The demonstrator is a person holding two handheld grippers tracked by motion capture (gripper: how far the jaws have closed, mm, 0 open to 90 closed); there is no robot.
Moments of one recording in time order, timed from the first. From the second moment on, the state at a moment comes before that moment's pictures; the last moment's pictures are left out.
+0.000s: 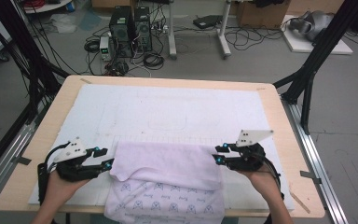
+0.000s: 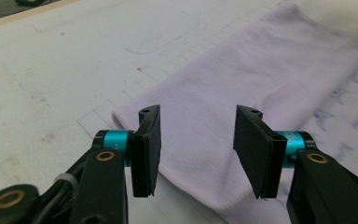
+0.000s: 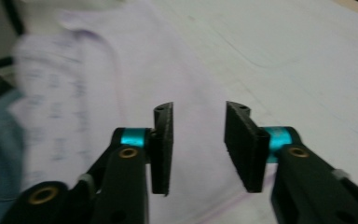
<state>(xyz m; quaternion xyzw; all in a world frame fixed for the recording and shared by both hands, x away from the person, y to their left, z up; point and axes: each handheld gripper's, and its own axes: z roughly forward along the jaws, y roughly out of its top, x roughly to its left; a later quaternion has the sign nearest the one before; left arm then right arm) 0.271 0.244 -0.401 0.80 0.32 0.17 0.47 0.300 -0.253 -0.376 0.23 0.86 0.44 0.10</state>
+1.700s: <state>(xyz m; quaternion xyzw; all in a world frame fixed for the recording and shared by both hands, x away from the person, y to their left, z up) 0.430 0.228 -0.379 0.79 0.43 0.20 0.38 0.445 -0.255 -0.369 0.34 0.85 0.39 0.12</state>
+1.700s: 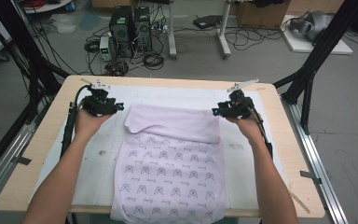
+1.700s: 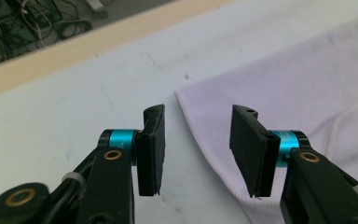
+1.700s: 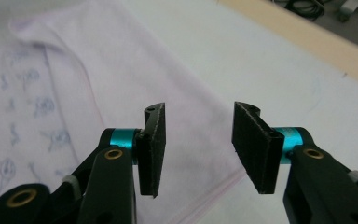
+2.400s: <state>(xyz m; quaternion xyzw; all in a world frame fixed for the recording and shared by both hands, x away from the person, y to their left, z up) 0.390 0.197 -0.422 0.84 0.36 0.12 0.39 0.404 -0.241 -0.418 0.32 0.87 0.38 0.08</state>
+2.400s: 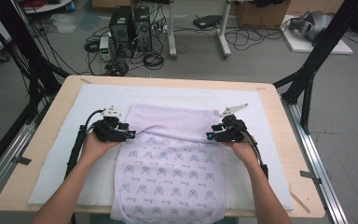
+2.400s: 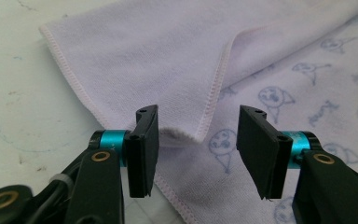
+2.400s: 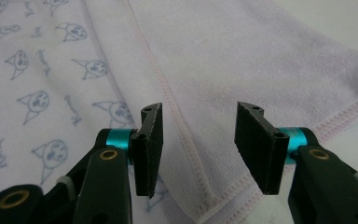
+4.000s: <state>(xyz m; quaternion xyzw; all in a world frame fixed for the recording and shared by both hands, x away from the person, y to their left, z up) 0.212 0.228 -0.408 0.85 0.29 0.14 0.42 0.239 -0.267 -0.382 0.17 0.88 0.45 0.04</state>
